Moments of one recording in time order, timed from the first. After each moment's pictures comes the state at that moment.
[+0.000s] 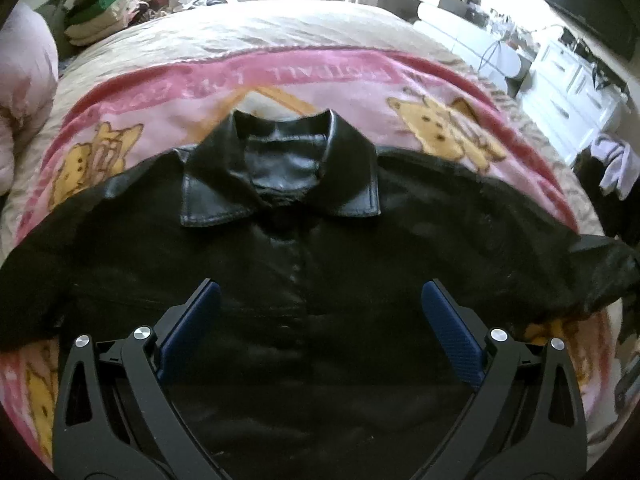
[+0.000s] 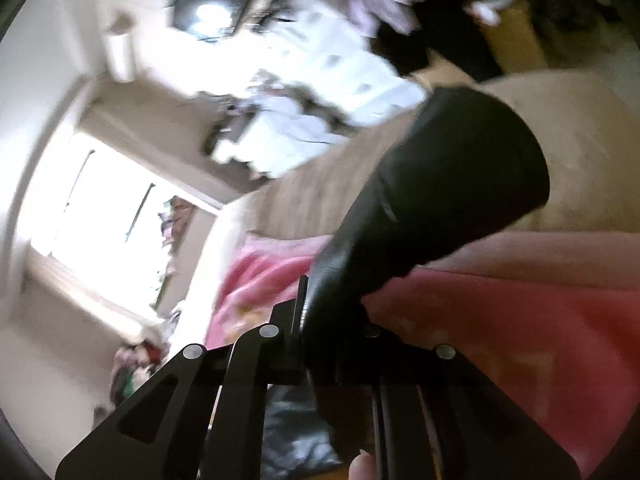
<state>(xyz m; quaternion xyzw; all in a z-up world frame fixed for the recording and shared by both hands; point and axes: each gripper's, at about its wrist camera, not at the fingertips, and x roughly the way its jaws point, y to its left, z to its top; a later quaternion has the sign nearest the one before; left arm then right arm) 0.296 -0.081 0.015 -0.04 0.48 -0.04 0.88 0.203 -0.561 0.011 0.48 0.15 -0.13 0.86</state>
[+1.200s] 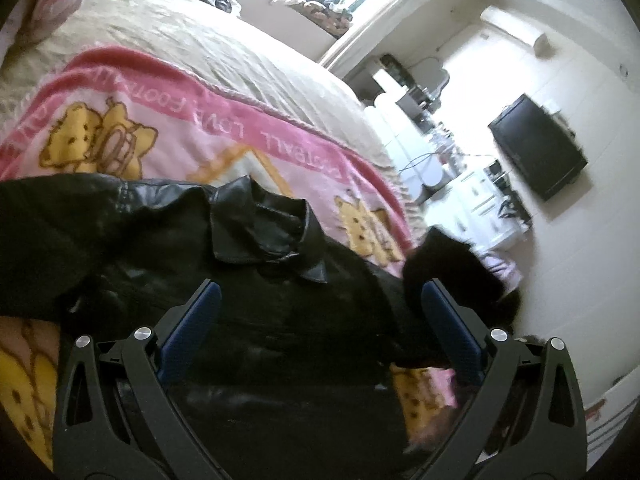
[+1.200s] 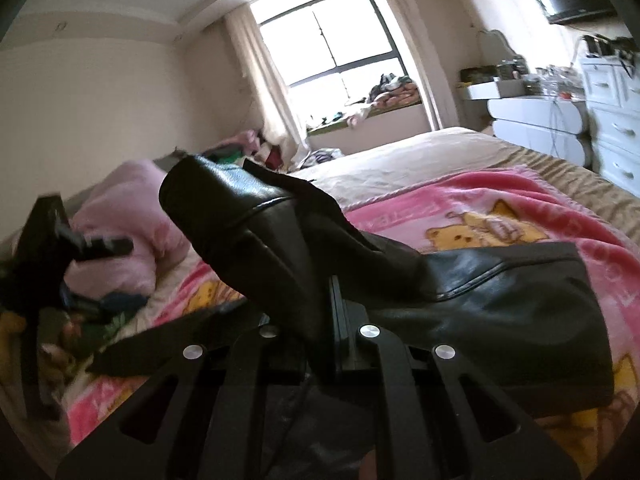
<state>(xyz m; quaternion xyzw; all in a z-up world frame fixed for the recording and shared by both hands) 0.251 0.069 0.092 -0.30 0.38 -0.17 0.86 0.232 -0.222 0.060 0.12 0.22 0.22 0.94</state>
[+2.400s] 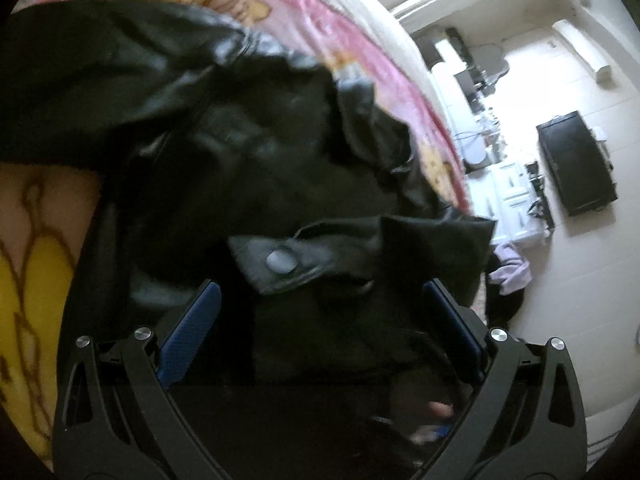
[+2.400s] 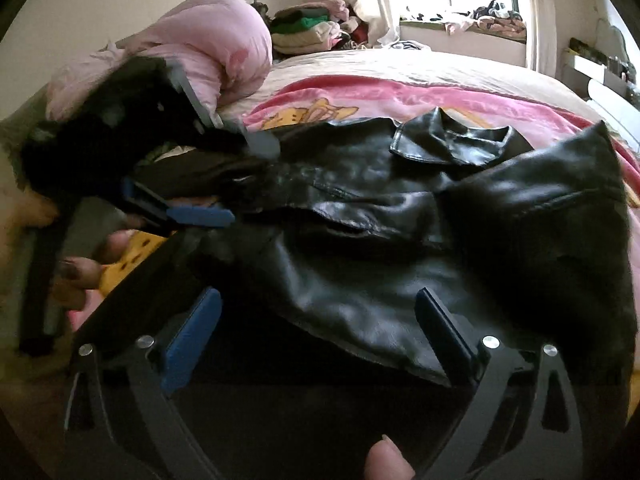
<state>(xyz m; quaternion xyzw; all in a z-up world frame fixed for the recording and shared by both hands) 0.220 0.127 -0.047 -0.36 0.50 -0.13 0.78 0.178 -0.093 -0.020 -0.05 0.38 0.35 0.85</state>
